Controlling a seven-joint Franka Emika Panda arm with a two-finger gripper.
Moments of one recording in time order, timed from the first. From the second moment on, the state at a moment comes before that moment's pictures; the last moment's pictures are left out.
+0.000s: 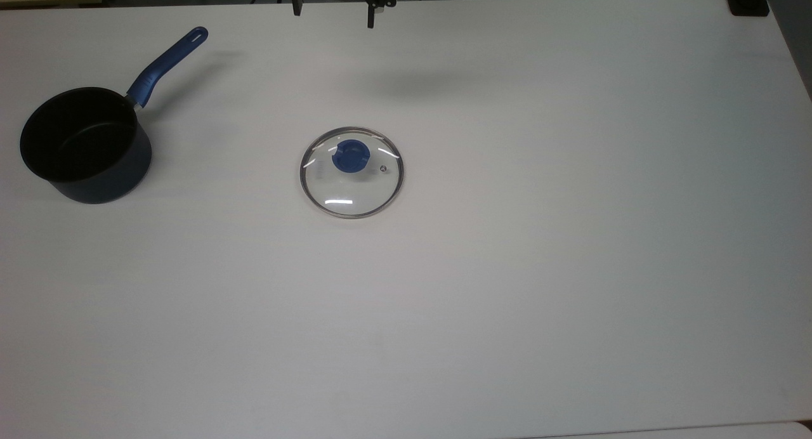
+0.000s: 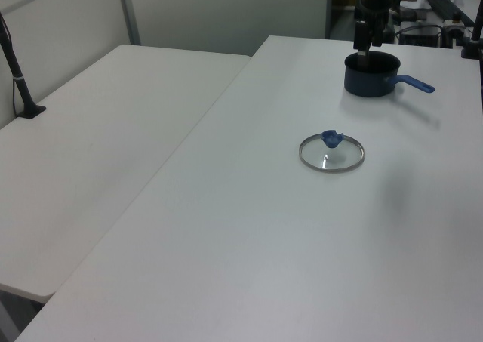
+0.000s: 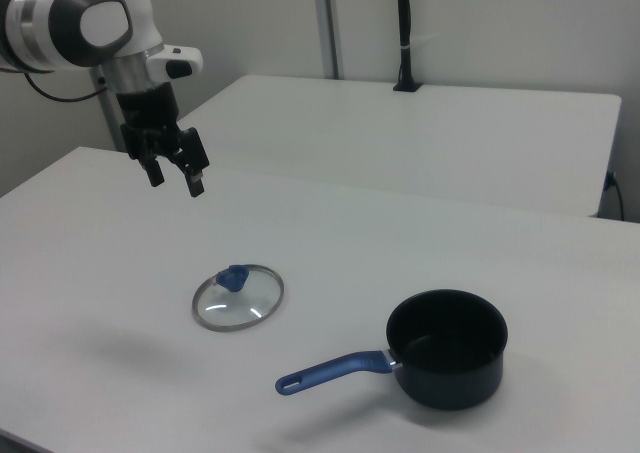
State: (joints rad) arm 0.16 -0.08 -0.08 -1.80 -0.09 1.70 0.20
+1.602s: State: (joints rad) arm 0.12 0.22 -0.07 -1.89 -0.03 2.08 0.28
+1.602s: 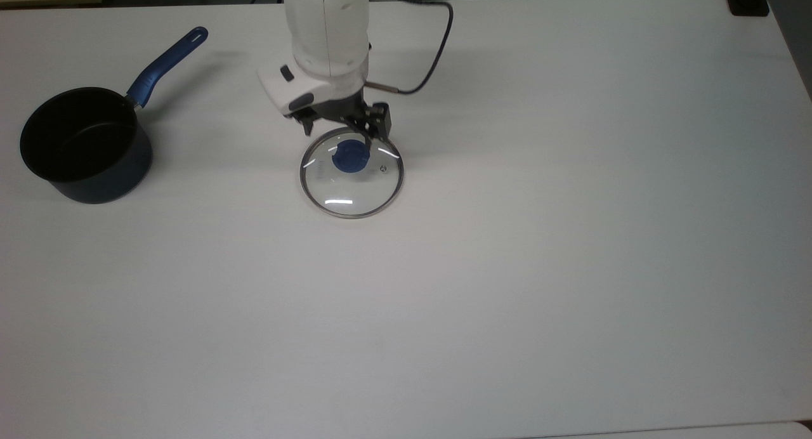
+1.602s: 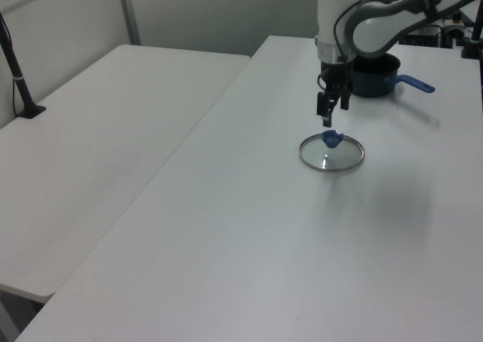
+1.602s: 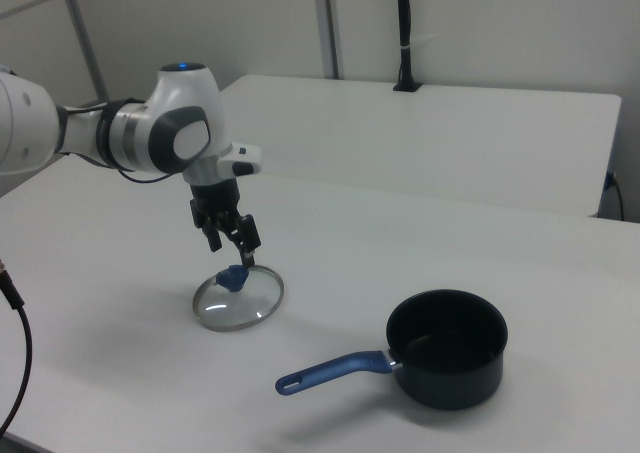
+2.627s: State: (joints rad) arm 0.12 0.24 -0.07 -1.97 0.00 2.23 0.31
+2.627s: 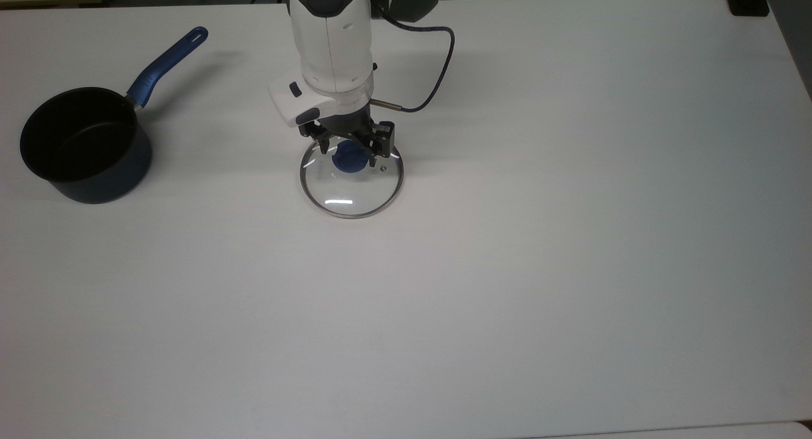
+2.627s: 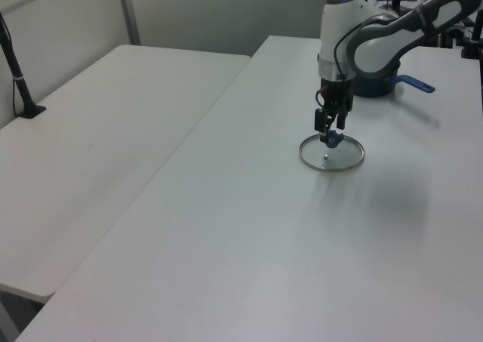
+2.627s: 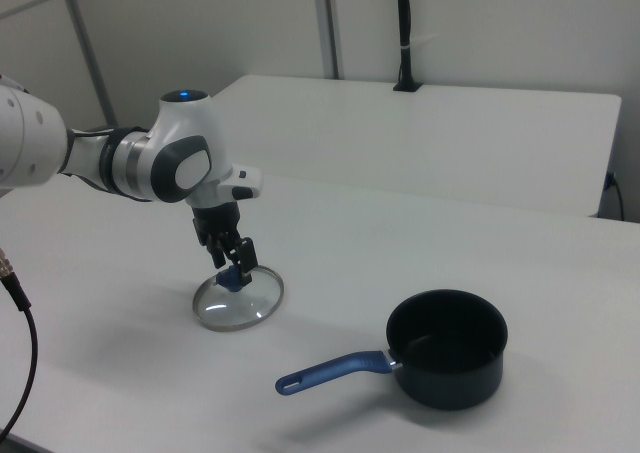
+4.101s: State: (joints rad) arm -0.06 0.22 -0.10 -1.60 0.00 1.86 0.16
